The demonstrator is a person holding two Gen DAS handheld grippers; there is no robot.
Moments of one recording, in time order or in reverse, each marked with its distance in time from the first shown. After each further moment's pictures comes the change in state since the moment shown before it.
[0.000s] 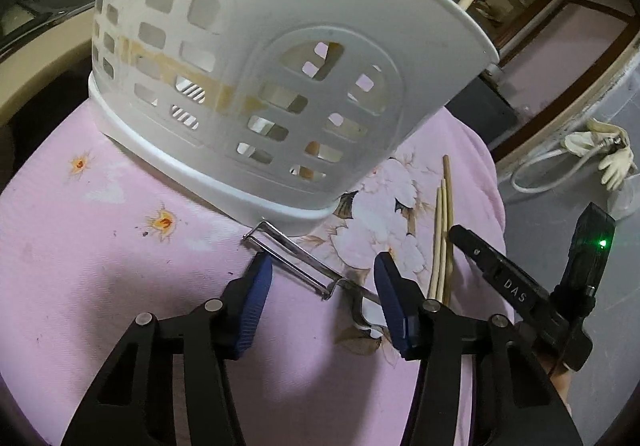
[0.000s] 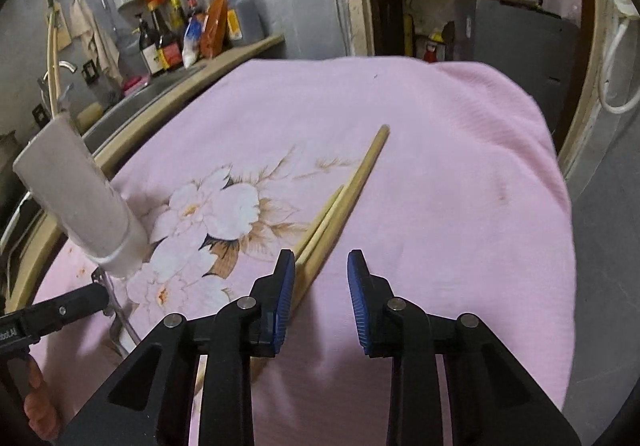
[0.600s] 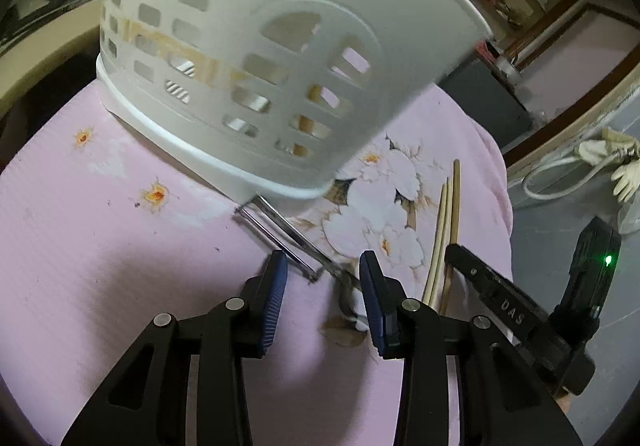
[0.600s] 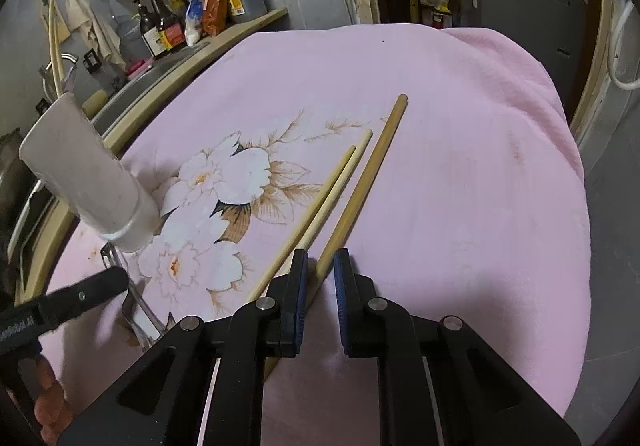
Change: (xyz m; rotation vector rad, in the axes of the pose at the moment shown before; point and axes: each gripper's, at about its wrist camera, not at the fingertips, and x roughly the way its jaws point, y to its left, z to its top) left arm 0.005 -0.014 -0.007 -0.044 0.021 0.062; right arm 0.000 -0.002 -0.007 0.039 0.101 0.040
